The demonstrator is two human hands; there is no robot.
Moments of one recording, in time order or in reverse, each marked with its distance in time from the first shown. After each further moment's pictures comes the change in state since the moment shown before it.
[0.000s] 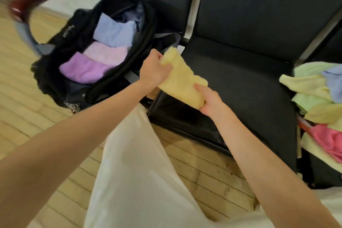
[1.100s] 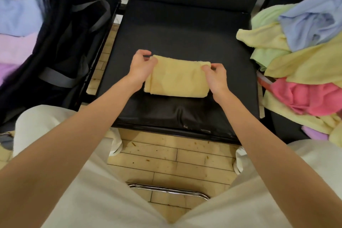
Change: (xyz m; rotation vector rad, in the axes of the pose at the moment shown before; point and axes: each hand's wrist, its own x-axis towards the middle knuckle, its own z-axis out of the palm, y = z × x) left_hand 0.010 0.022 0.159 -0.287 -0.344 -0.203; right_hand 0.052 -0.012 -0.155 -0.311 0.389 -0.406
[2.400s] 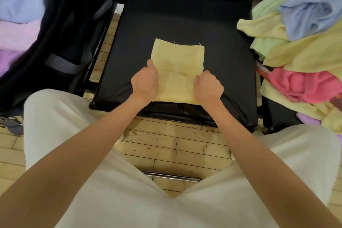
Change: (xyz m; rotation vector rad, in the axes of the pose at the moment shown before) left_hand -0.048 -0.054 0.013 0.924 0.136 0.344; right_hand -0.047 0.035 0.018 -0.985 0.114 -0.198
